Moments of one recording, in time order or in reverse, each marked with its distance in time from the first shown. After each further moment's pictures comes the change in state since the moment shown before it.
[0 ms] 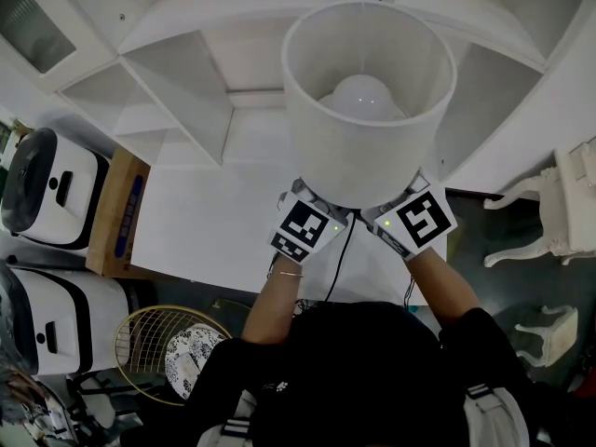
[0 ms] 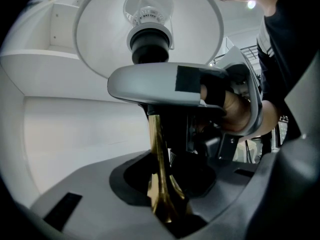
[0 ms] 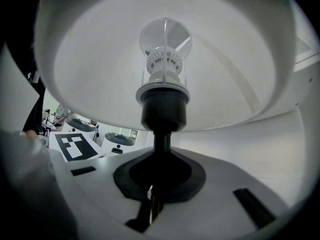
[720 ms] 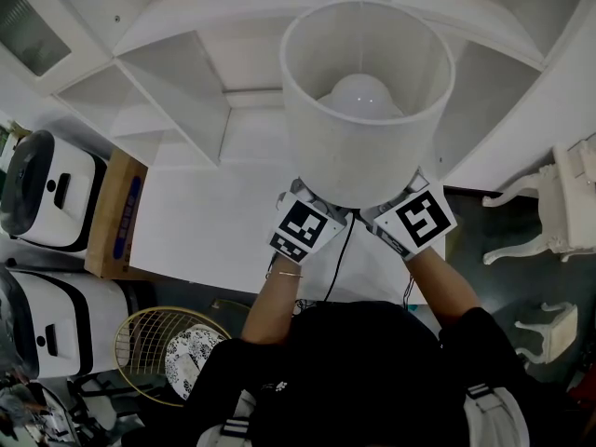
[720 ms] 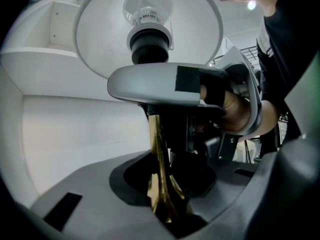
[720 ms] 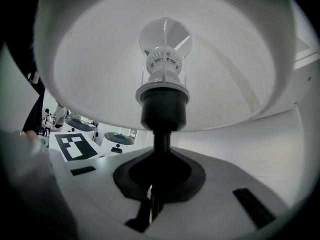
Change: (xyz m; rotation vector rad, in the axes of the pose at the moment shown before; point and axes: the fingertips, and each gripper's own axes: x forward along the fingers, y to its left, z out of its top) left arm 0.002 -0.001 -0.002 -0.007 0.000 -0.011; right arm -0.001 -0.003 -0.004 0.008 0.025 -0.014
